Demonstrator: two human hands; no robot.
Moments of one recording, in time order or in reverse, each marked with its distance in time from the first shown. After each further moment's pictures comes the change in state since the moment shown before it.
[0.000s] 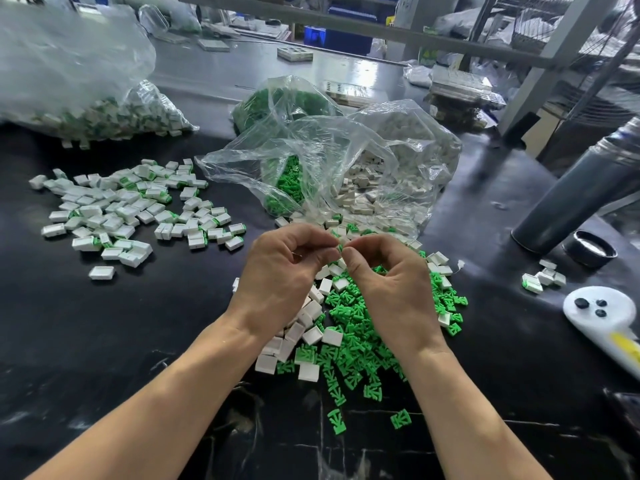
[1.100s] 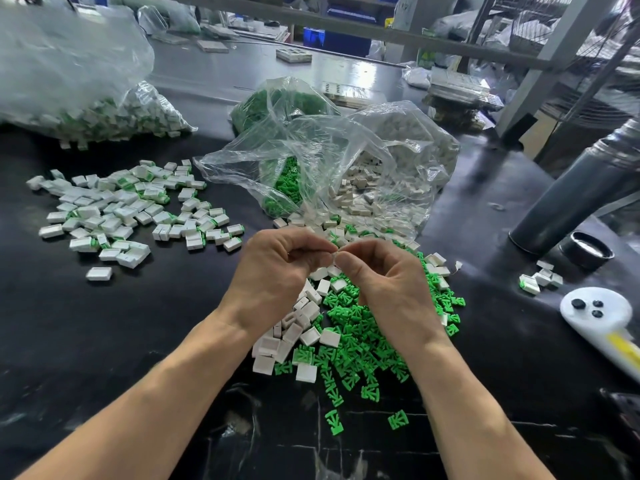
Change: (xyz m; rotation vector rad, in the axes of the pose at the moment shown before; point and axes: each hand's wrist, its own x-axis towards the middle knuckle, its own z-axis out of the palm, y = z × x) left_hand 0.003 0.003 -0.008 0.073 -0.055 0.023; right_hand 0.004 0.005 -0.008 0.101 -0.130 0.098
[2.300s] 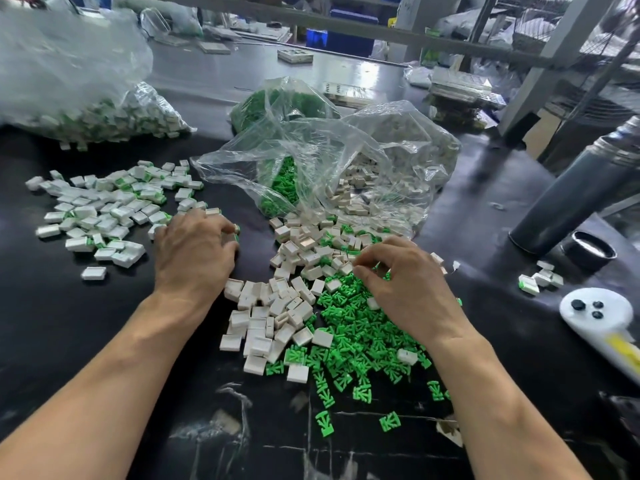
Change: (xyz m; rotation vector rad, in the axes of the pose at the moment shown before) left_hand 0.022 -0.046 -0.059 1.035 0.304 -0.185; right_hand 0.014 0.001 -0.036 -0.780 -0.067 -0.128
